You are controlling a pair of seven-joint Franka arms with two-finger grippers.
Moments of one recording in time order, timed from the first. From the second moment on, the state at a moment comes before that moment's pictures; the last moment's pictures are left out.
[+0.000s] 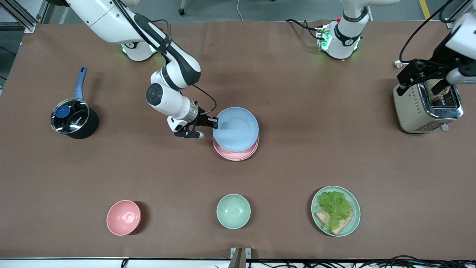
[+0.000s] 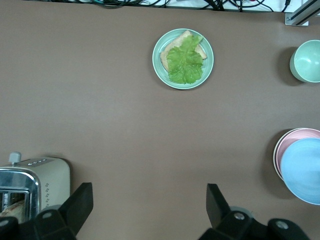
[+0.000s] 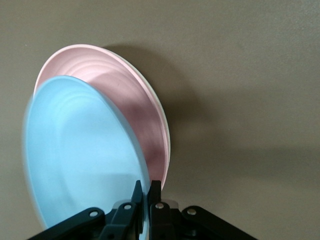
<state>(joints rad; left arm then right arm) -0.09 -0.12 -0.02 -1.62 -0.01 1.68 -0.14 0.10 0.48 0.55 -2.12 0.37 2.72 0.46</state>
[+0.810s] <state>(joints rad) -0.07 -0.01 -0.02 -1.44 -0.02 1.50 -0.14 0.01 0.27 0.42 -2.07 0.17 2.53 0.46</state>
